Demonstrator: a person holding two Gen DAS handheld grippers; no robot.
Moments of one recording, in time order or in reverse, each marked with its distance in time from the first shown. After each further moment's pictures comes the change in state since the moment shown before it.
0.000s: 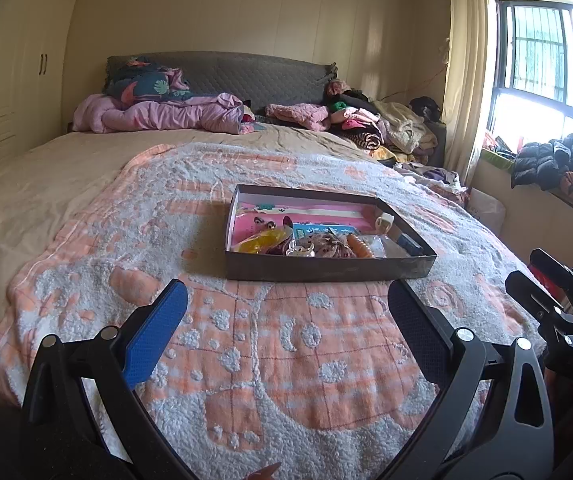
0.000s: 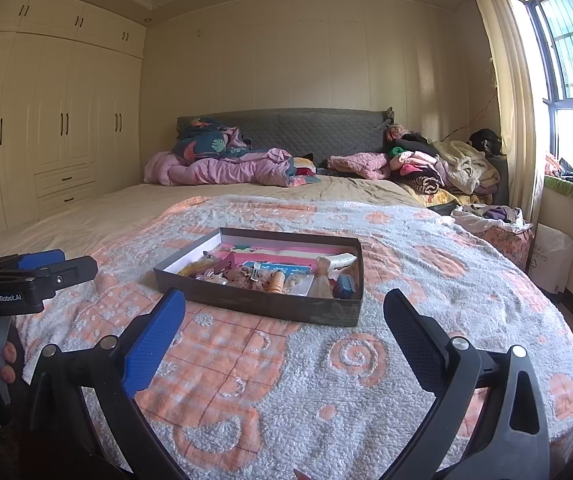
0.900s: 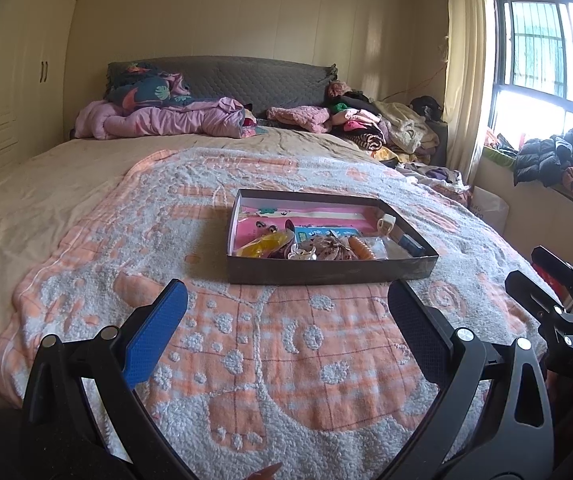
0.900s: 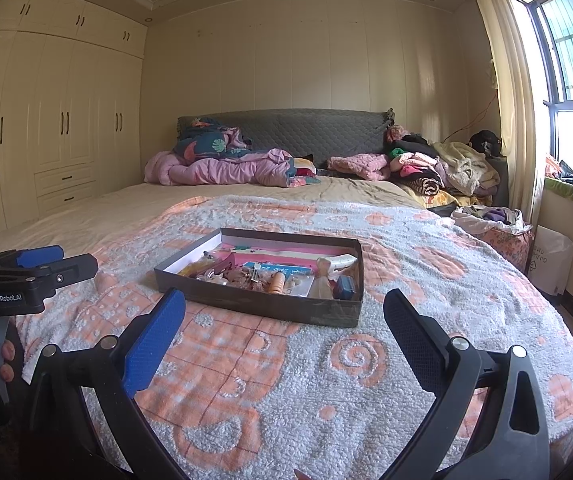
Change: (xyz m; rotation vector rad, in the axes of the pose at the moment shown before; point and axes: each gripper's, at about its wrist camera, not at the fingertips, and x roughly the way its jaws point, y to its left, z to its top) left arm -0.001 -0.002 0.004 0.010 -0.005 0.013; right arm -0.001 0.000 0.000 0.000 0.000 -0.001
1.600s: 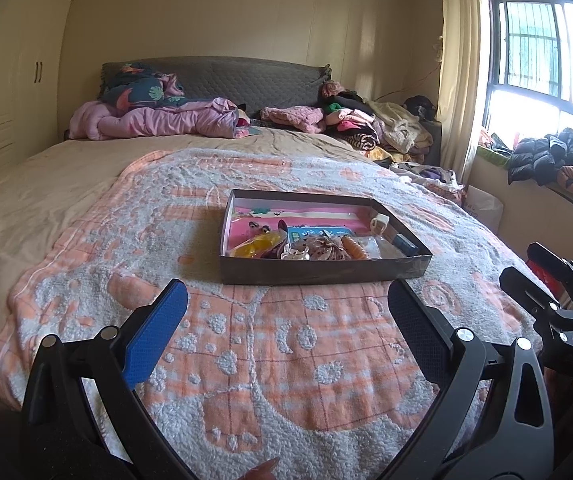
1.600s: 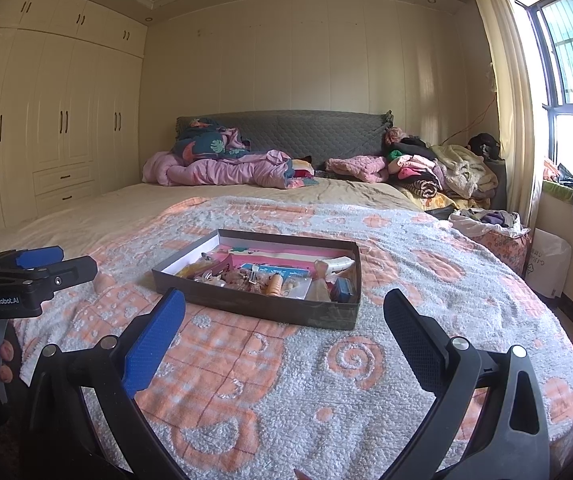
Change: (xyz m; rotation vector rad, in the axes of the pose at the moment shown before) left arm 0.000 -0.002 0.002 0.008 -0.004 -0.019; right arm -0.003 -0.001 0.005 -0.007 -0.004 -0.008
